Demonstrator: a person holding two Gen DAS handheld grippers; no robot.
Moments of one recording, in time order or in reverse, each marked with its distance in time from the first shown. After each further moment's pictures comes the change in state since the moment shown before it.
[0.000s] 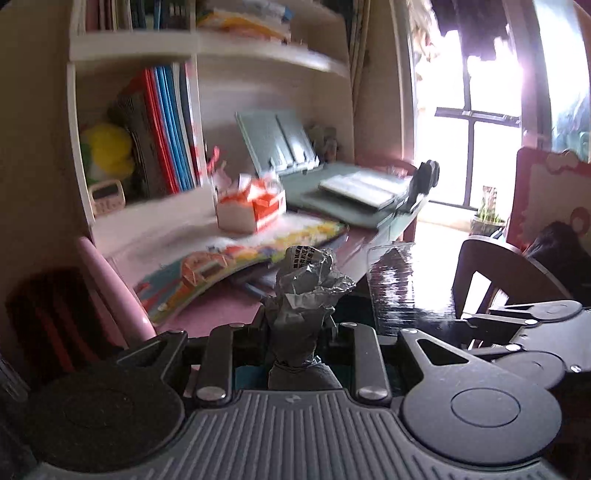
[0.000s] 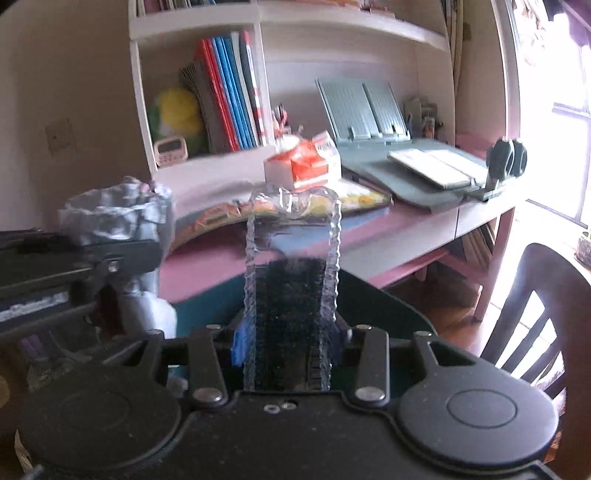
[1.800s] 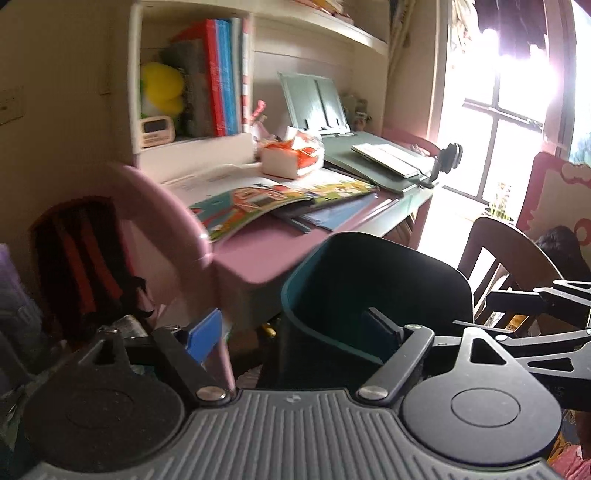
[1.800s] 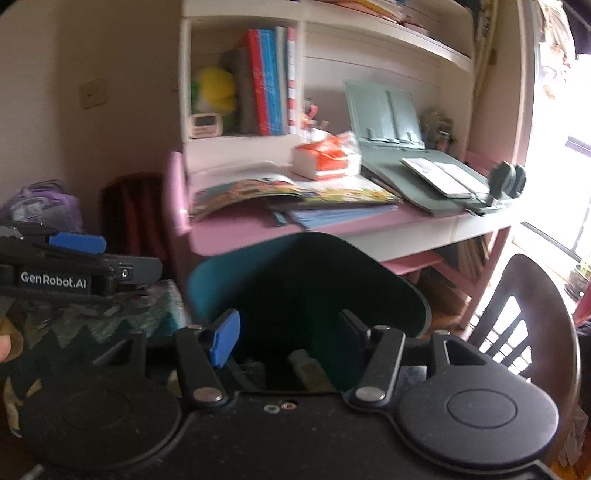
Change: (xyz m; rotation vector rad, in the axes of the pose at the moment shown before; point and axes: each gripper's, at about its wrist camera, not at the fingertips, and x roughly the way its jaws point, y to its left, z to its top) left arm -0.069 0.061 -0.043 -0.140 0.092 0.020; right arm -0.074 0.050 -0.020 -0.146 0.037 -0.012
